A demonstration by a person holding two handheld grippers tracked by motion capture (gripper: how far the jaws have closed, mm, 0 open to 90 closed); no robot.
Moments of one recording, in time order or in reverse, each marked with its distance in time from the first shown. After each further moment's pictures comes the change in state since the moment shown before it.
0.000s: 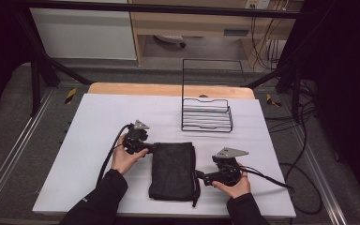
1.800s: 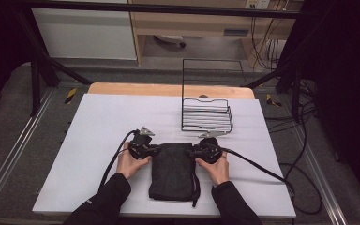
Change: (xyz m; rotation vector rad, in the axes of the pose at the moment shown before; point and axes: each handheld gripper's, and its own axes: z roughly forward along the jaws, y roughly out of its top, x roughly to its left) left arm -0.014 -0.012 0.013 0.044 -0.068 0.011; right arm -0.019 0.039 0.075 0.061 -0.051 0.090
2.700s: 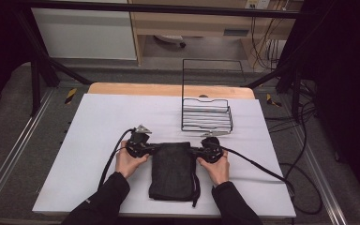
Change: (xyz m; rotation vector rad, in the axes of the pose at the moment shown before) left arm 0.005 0.003 -0.011 -0.031 -0.041 -0.024; right arm -0.001 0.001 -0.007 -0.011 0.094 0.070
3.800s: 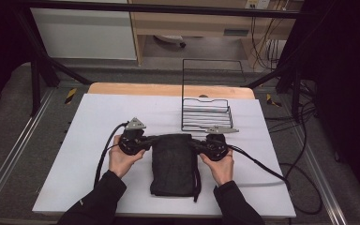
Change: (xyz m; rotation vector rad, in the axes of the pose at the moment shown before) left arm -0.020 0.021 -0.054 -0.155 -0.023 0.075; right arm 0.025 0.021 -0.043 -0.151 0.011 -0.084
